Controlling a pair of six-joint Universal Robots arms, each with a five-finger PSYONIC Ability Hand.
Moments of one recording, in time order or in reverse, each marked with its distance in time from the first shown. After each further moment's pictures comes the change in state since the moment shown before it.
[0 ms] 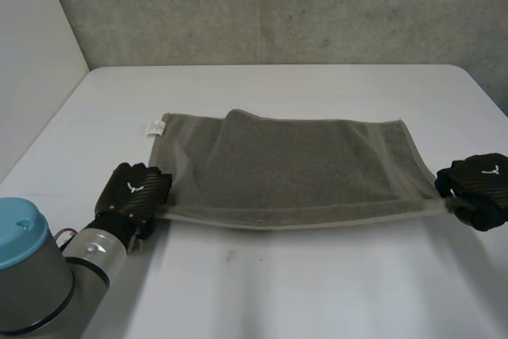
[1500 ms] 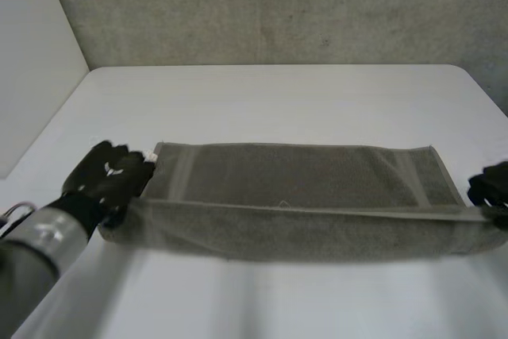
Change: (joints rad) left arm 0.145 0.228 0.054 -0.299 0.225 0.213; right arm -0.070 0.111 -0.244 0.375 0.072 -0.203; left_hand 0.389 0.410 0.407 0.409 0.401; right_hand 0.000 0.000 0.000 0.000 0.000
